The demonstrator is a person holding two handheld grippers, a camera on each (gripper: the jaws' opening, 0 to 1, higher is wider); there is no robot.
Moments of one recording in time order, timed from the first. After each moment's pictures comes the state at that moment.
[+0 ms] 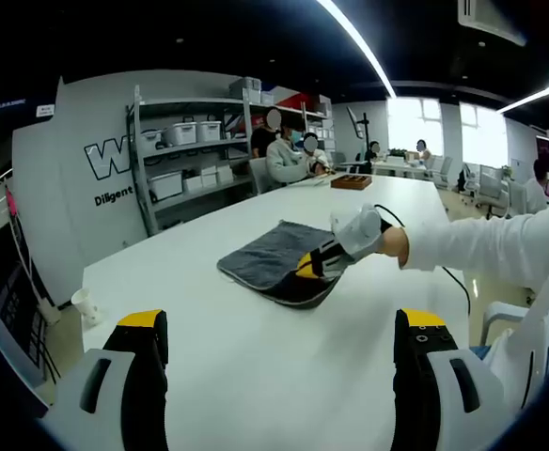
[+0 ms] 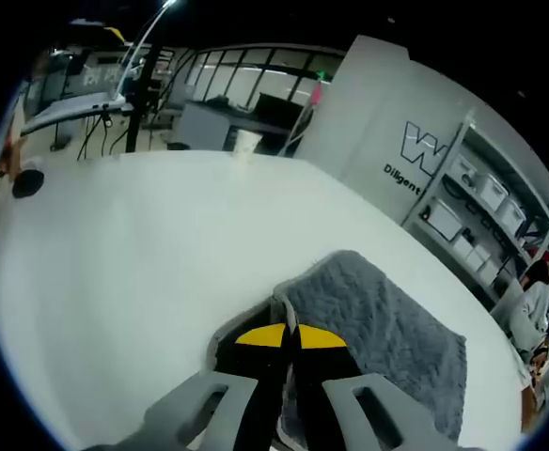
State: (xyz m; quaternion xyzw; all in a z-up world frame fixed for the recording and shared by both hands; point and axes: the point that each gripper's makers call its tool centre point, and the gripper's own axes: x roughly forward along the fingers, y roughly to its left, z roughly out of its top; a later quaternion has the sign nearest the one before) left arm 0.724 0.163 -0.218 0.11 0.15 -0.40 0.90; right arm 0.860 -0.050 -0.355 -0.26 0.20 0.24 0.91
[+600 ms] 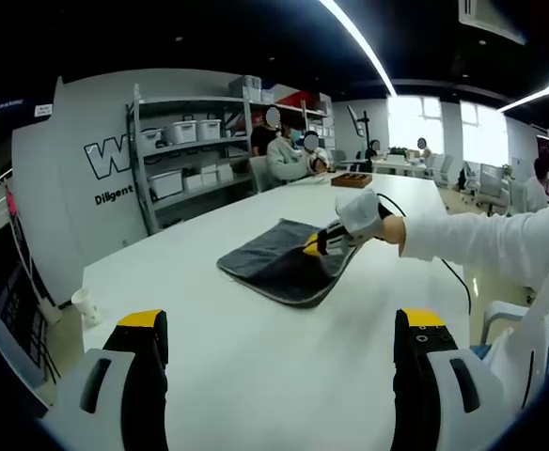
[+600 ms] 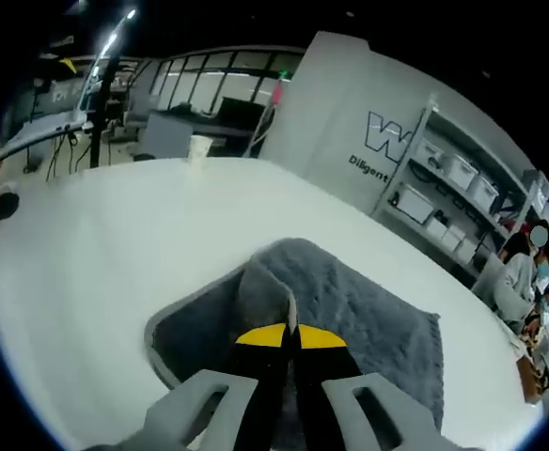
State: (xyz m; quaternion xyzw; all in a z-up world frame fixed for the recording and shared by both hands) left arm 0.722 0.161 -0.219 0.12 0.15 -0.40 0.90; right arm 0.872 -0.108 -0.345 -0.23 0.20 0.18 0.94
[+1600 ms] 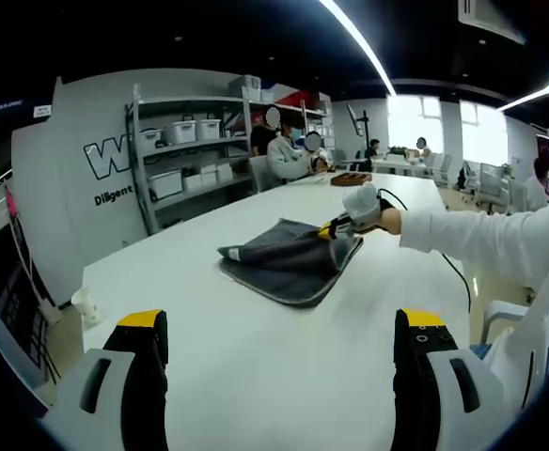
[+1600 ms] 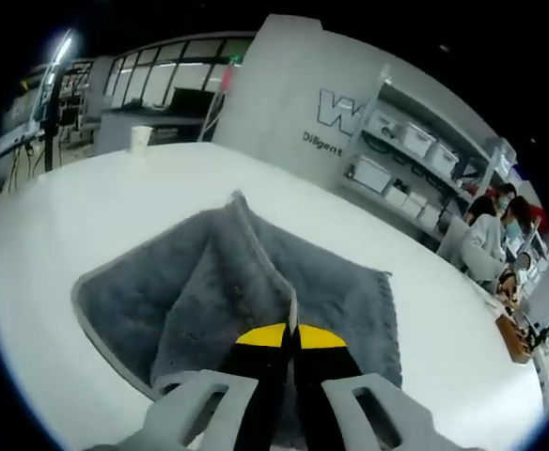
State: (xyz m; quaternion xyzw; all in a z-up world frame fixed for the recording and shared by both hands) left arm 0.724 0.161 -0.218 0.12 0.15 -0.40 0.89; right arm 0.866 -0.197 -0.354 -0.21 0.23 0.08 0.95
